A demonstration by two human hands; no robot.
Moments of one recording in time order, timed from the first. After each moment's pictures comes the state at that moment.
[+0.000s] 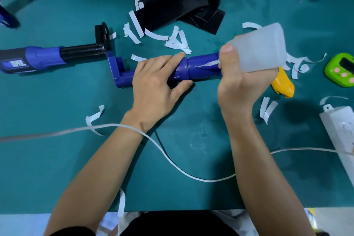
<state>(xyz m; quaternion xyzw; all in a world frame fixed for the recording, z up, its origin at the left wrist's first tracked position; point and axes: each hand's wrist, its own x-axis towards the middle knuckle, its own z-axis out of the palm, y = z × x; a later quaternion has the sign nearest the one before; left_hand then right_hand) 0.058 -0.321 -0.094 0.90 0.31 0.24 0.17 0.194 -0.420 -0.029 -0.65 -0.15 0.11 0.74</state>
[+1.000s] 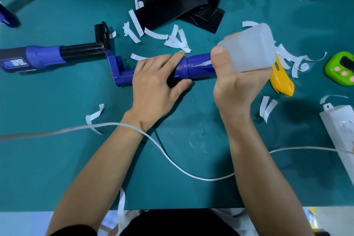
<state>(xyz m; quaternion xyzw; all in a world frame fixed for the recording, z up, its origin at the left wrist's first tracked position) 0.058 -0.322 -0.095 0.91 0.31 0.24 0.16 0.190 -0.423 -0.018 -0.63 -0.20 0.17 0.73</state>
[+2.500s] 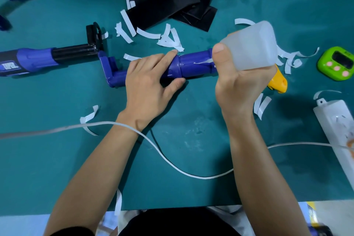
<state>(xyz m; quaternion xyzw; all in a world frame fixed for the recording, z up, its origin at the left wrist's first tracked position) 0.057 -0.321 -0.096 0.91 0.31 0.23 0.15 0.199 -0.432 -0.018 -0.68 -0.17 0.11 0.71</state>
